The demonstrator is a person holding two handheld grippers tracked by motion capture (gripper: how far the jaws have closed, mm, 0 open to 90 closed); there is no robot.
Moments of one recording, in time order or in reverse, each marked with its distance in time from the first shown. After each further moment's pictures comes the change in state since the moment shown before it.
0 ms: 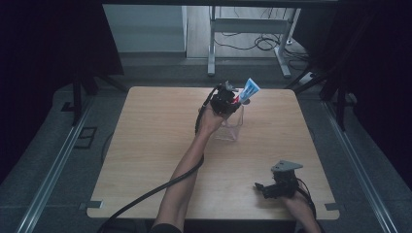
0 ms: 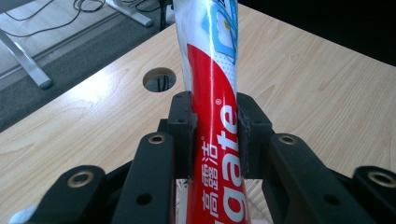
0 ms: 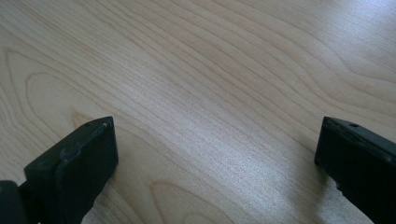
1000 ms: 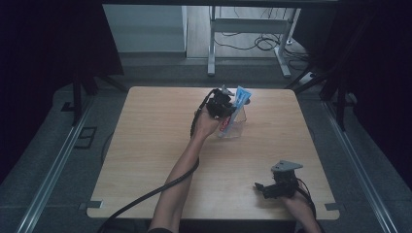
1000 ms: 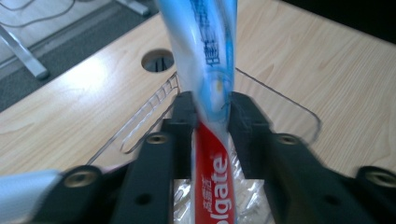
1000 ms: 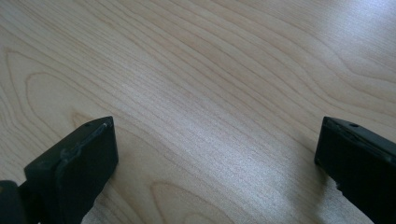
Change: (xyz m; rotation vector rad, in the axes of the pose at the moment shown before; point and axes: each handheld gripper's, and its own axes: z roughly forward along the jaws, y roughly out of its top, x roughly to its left) left arm 0.005 -0.015 -0.011 0.009 -0.032 -0.015; right arm 0.000 0.000 0.000 -0.001 0.000 0.000
